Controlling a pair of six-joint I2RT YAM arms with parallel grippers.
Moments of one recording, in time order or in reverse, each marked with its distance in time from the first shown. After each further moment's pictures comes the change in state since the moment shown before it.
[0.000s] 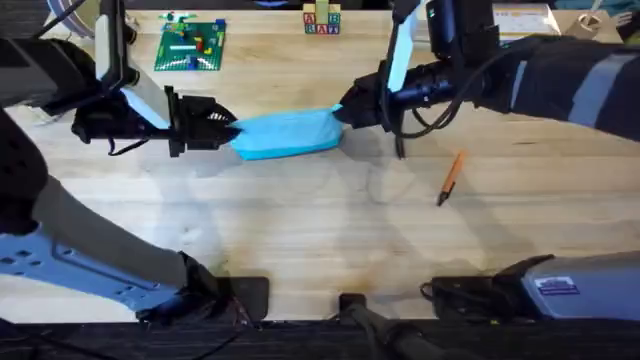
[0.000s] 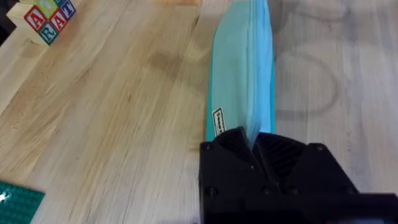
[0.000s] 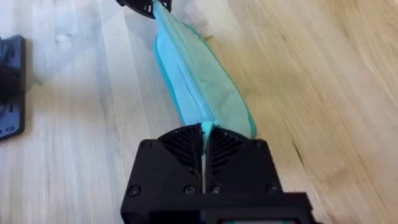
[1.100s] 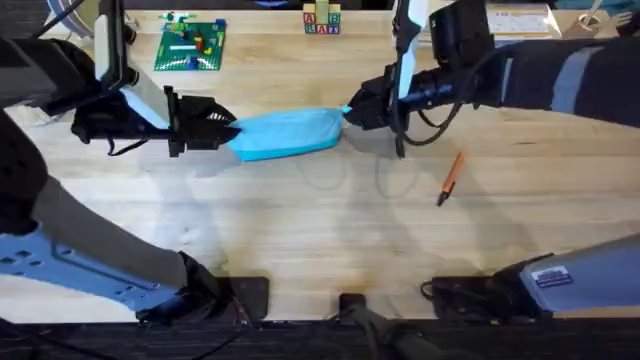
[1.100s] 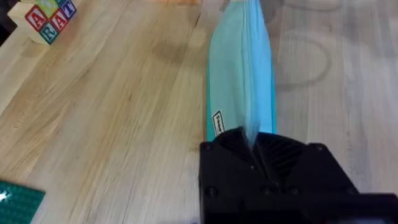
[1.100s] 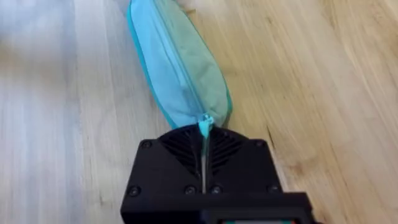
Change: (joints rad) left arm 0.001 0.000 0.000 0.000 0.000 0.000; right arm -0.078 0.097 0.000 0.014 -0.015 -0.224
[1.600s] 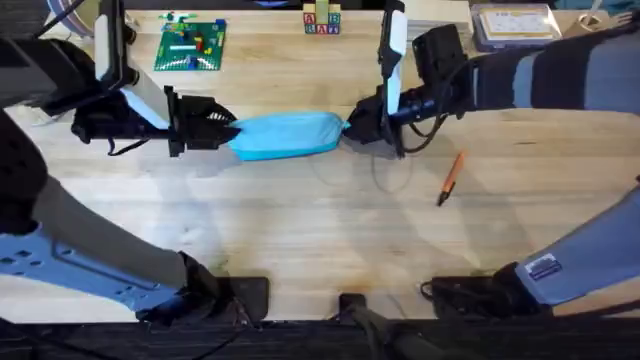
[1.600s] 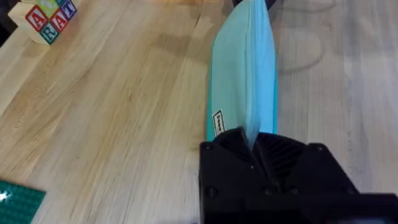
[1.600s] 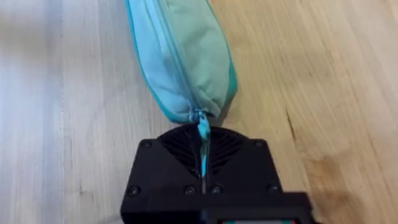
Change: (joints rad) left arm 0.000 0.000 0.000 0.001 0.000 0.000; right arm -0.005 0.159 0.000 0.026 -0.009 -0.086
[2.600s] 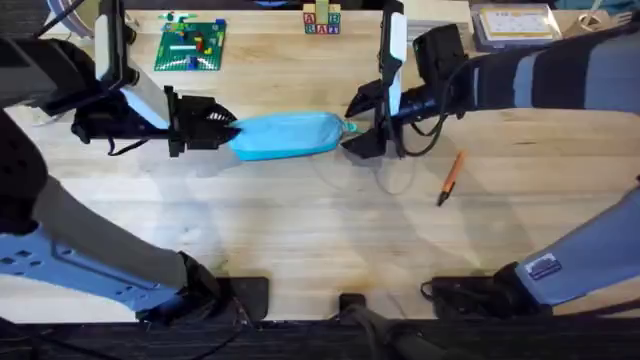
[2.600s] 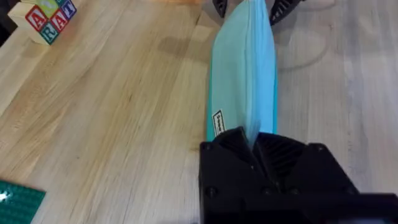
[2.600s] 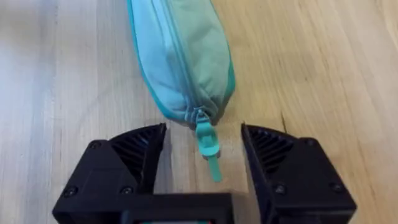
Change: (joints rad) left arm 0.000 0.000 0.000 0.000 0.000 0.000; right arm -0.001 0.001 0.000 0.002 0.008 -0.075
